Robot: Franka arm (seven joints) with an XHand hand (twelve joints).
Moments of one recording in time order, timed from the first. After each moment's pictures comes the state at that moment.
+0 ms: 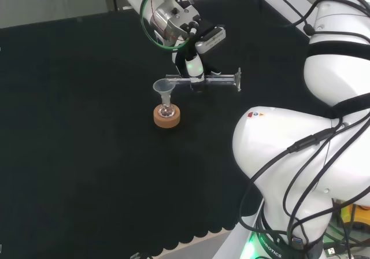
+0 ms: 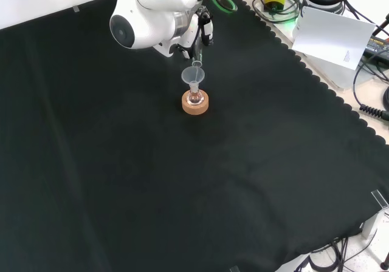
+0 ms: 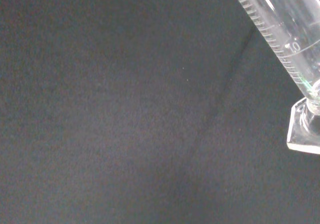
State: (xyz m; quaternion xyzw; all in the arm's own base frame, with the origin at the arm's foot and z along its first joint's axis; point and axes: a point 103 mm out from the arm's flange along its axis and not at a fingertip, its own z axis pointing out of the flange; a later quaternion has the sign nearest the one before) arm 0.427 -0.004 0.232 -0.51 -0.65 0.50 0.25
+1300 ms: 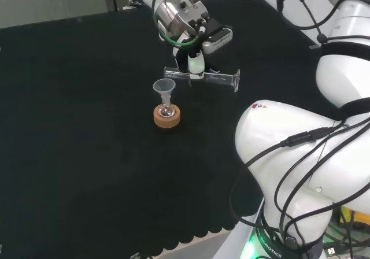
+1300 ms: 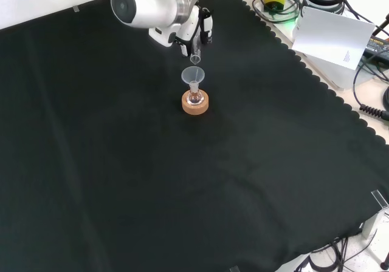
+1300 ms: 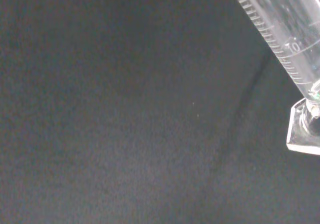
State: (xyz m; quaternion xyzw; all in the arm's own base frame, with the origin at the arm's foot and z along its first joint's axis) arm 0.424 -0.011 0.238 -0.52 -0.70 0.43 0.23
